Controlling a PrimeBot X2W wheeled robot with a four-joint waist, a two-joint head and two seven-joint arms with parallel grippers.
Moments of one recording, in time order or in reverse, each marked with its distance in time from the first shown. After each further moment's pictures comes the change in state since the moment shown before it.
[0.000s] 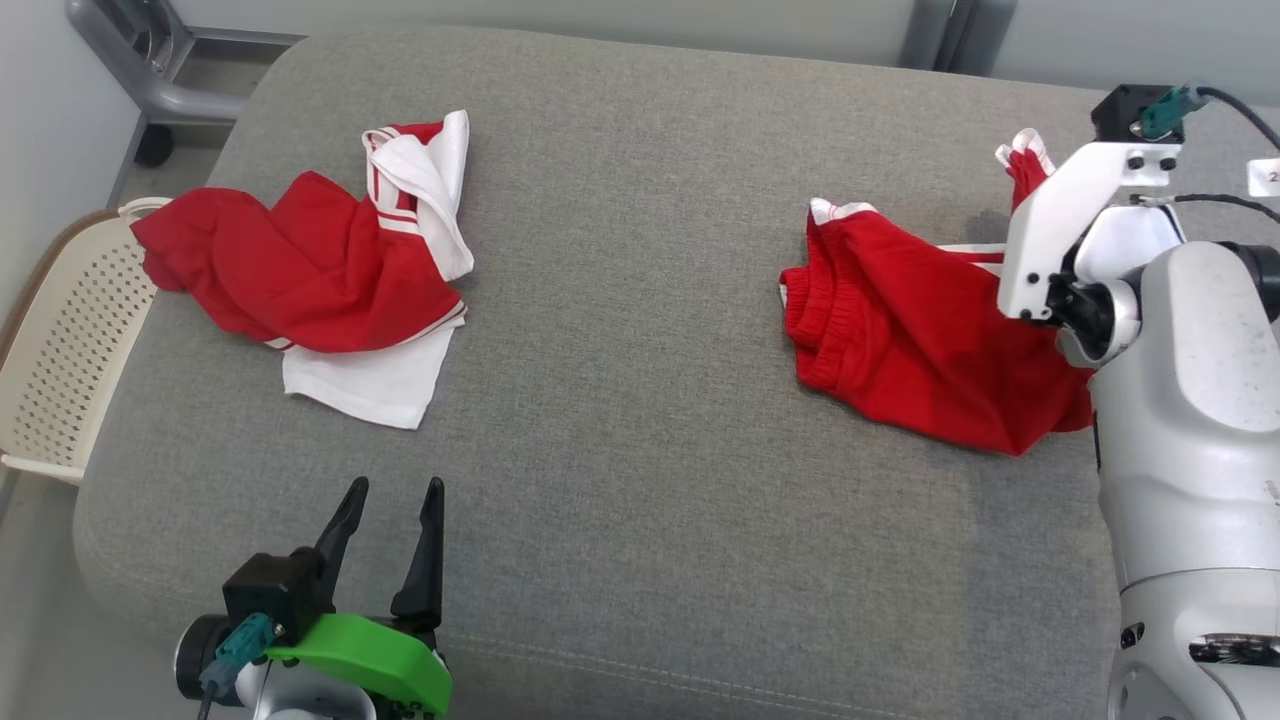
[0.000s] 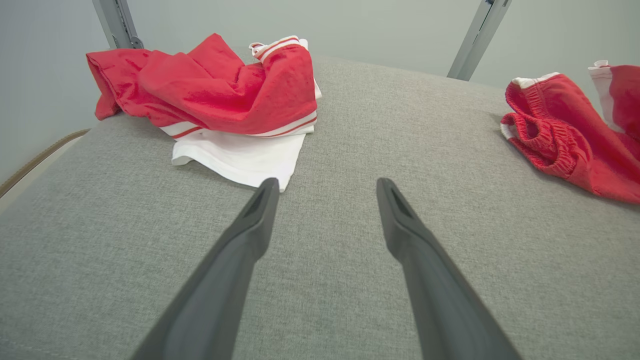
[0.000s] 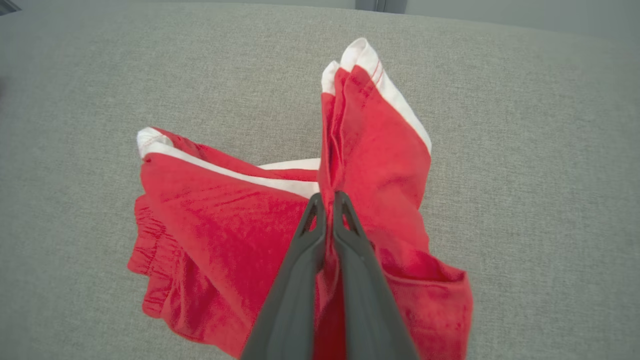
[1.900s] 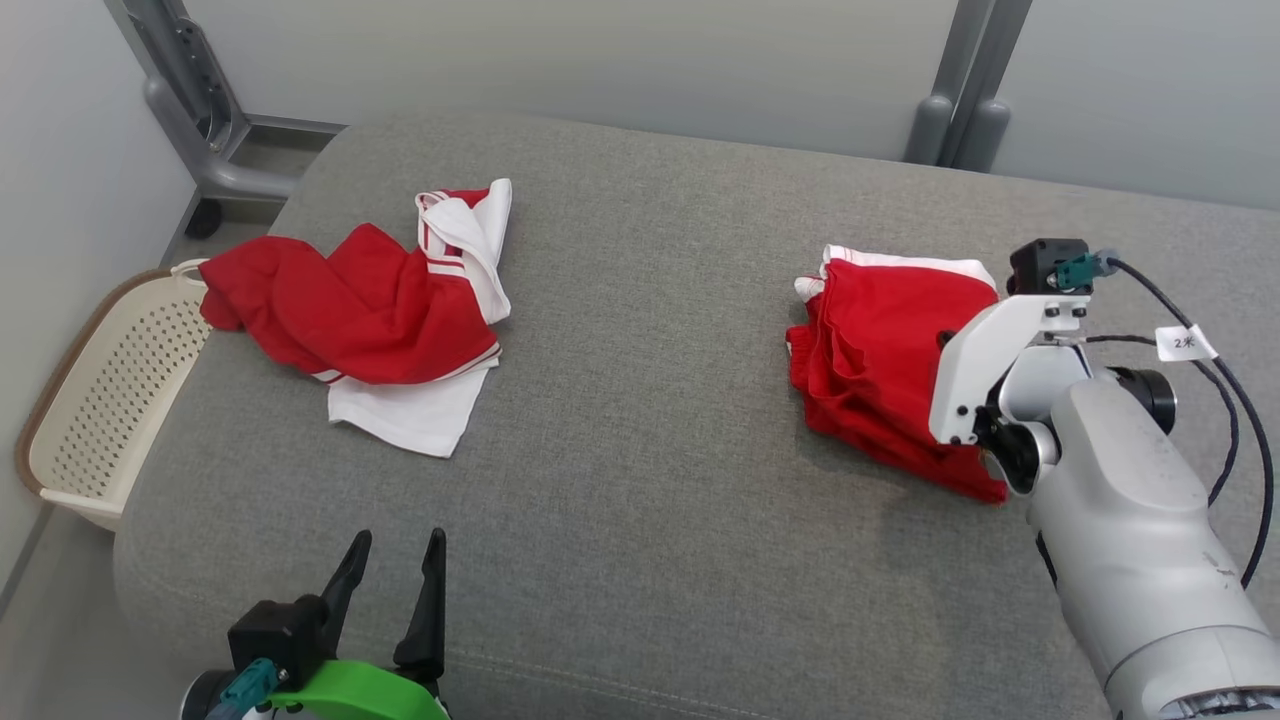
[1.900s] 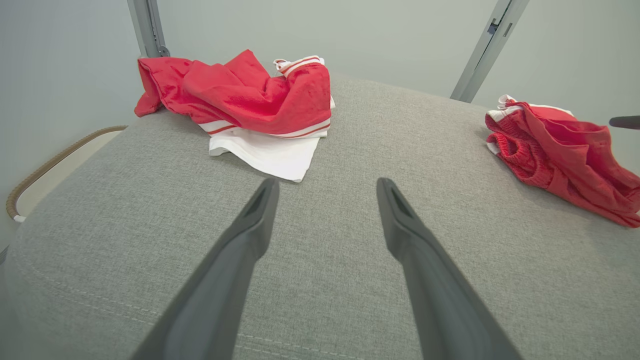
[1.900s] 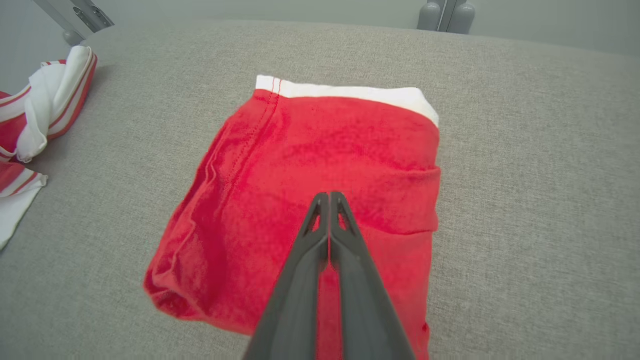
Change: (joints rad) left arm 0.077 0.020 -0.034 -0.019 -0.047 0.038 0.009; right arm 0.077 -0.037 0.265 0.329 0.278 0.000 -0.425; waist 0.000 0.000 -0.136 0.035
